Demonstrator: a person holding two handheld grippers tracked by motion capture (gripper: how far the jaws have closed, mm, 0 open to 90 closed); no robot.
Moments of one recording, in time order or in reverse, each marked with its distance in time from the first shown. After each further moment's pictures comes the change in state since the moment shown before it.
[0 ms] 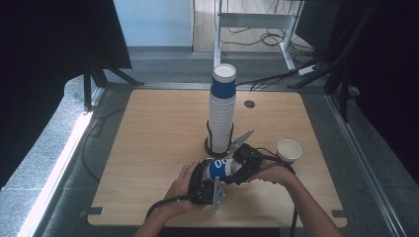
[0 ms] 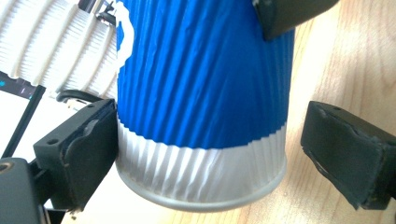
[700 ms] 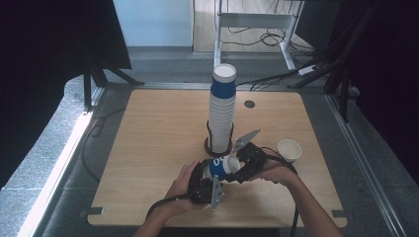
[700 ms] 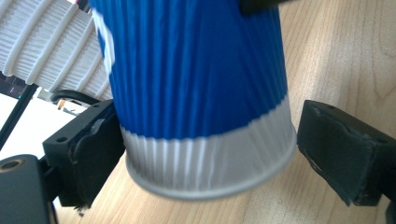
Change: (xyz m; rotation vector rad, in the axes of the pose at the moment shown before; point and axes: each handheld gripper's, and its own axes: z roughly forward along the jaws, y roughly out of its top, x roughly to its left) left arm -0.001 -0.001 0.004 -0.032 -0.009 -0.053; right arm -0.002 -0.005 -0.009 -0.071 -0.002 0.003
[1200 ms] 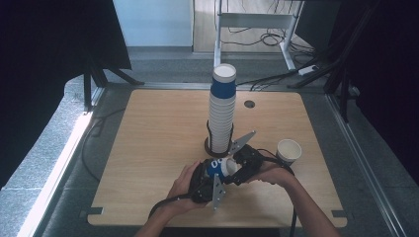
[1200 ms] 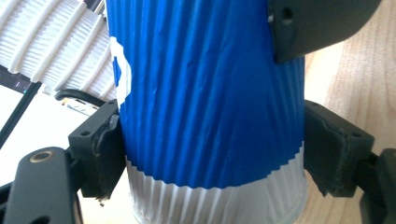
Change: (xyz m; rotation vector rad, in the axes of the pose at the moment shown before) left arm 0.000 0.002 0.002 -0.001 0.020 -0.018; right arm 0.004 0.002 0.009 0.012 0.008 -0.025
